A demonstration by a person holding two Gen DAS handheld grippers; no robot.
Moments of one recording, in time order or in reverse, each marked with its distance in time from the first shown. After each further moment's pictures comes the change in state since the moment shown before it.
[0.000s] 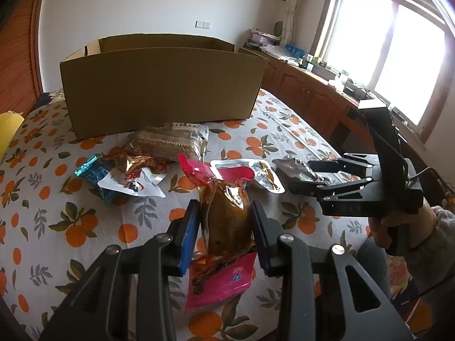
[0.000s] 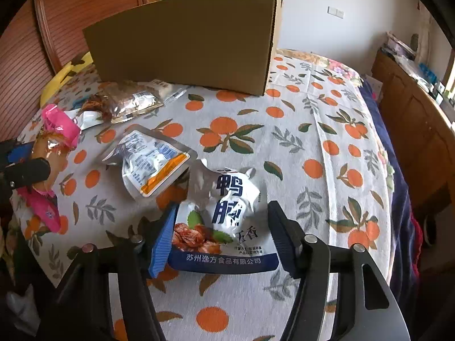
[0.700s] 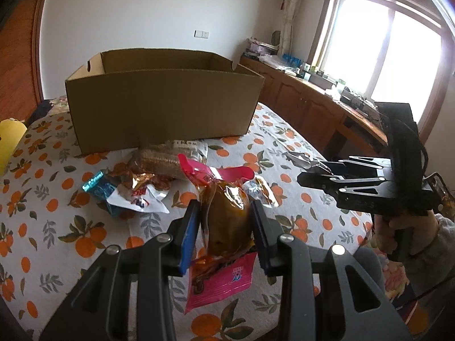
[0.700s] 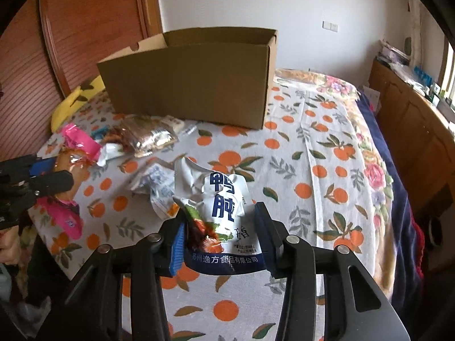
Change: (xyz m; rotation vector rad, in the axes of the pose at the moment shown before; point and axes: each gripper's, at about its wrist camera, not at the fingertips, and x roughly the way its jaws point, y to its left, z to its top) left arm -0.017 0.000 0.013 0.000 -0.049 -0.006; right arm -0.040 0.004 0.013 0.032 -0.112 0.031
